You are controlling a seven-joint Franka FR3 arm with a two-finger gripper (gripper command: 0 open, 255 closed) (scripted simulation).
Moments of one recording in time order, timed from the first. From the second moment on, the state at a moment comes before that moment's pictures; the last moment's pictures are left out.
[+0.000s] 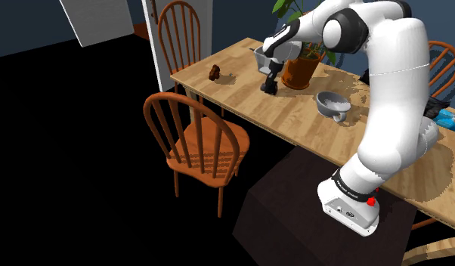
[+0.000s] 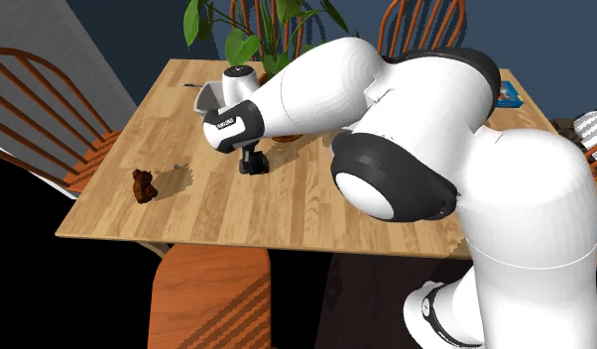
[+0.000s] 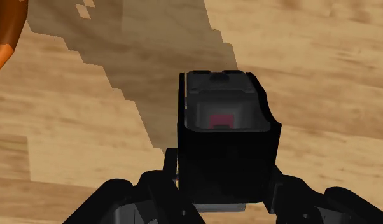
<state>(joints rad) -0.23 0.65 -0.31 -1.70 0.35 2.35 -1.01</state>
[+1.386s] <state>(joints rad) -0.20 0.50 -0.35 -1.65 0.28 2.15 -0.95</state>
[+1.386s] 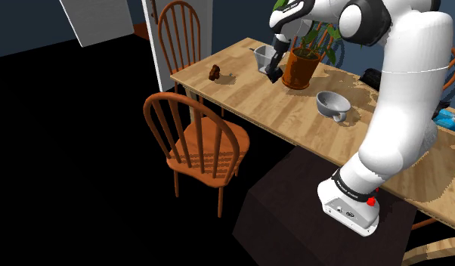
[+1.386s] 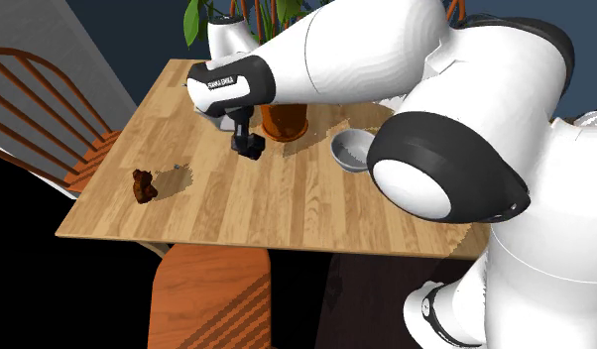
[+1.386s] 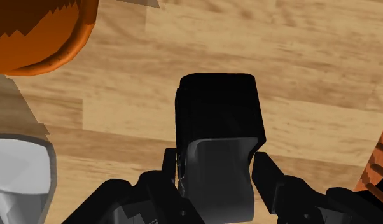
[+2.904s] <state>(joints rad) -0.28 0.12 -0.48 -2.10 0.16 2.23 -1.16</state>
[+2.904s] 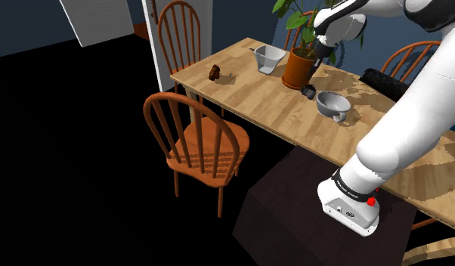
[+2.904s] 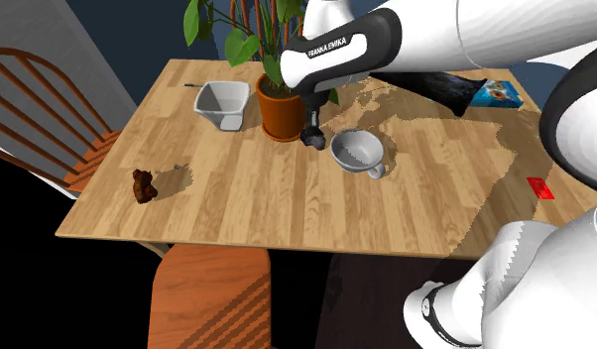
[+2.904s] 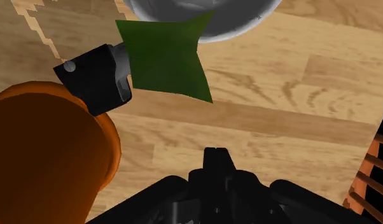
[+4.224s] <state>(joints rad) -0.43 0.51 -0.47 -1.99 0.45 2.75 -0.82</state>
